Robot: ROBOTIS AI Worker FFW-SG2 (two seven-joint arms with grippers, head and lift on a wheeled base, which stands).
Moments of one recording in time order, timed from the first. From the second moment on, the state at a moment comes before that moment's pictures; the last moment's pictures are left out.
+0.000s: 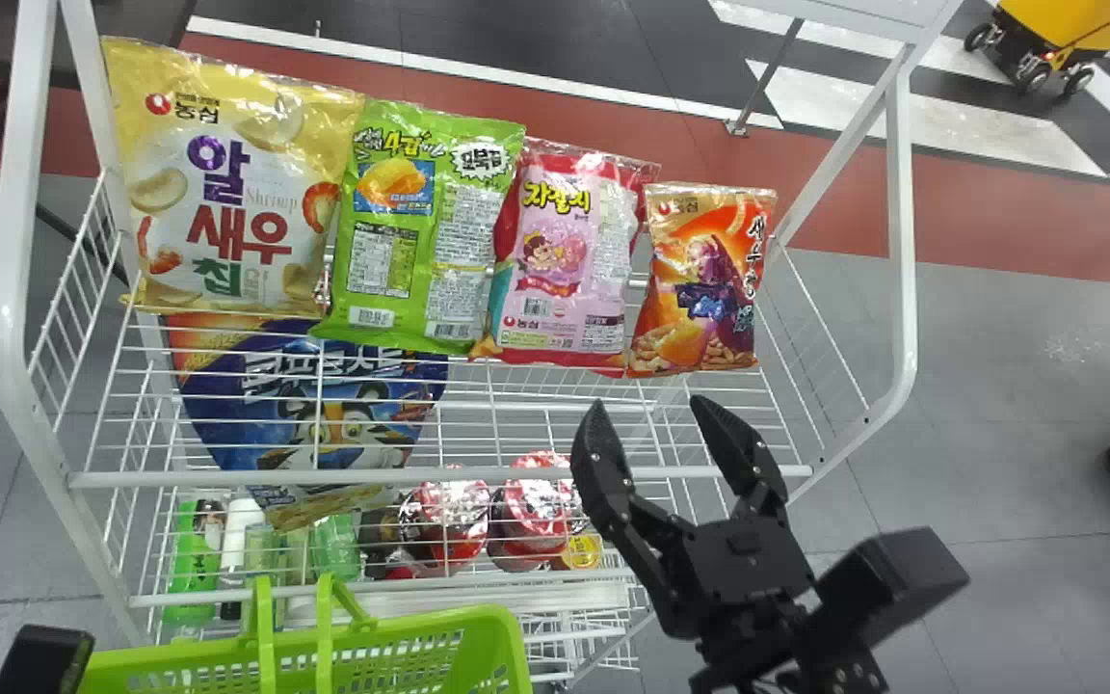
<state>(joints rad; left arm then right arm) 0.49 0.13 -0.10 -2.20 0.17 1.50 -1.32 0.79 -0.09 -0.01 -2.28 -0.16 -0.04 0.06</state>
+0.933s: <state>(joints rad) 0.48 0.15 -0.15 -2.21 0.16 1.50 -1.33 0.10 -0.04 0.23 -1.81 -0.10 0.20 0.00</state>
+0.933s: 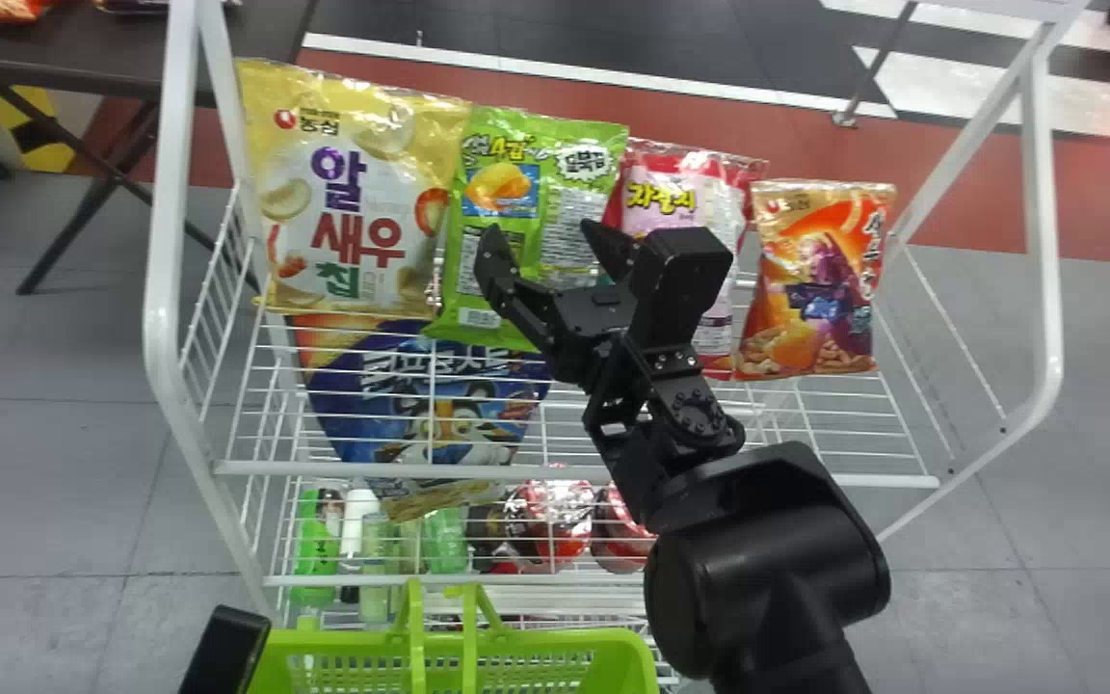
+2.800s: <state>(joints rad) 0.47 0.15 -0.17 -2.19 0.15 1.49 -1.31 0.06 -0.03 0.16 -1.68 -0.07 0.13 0.02</state>
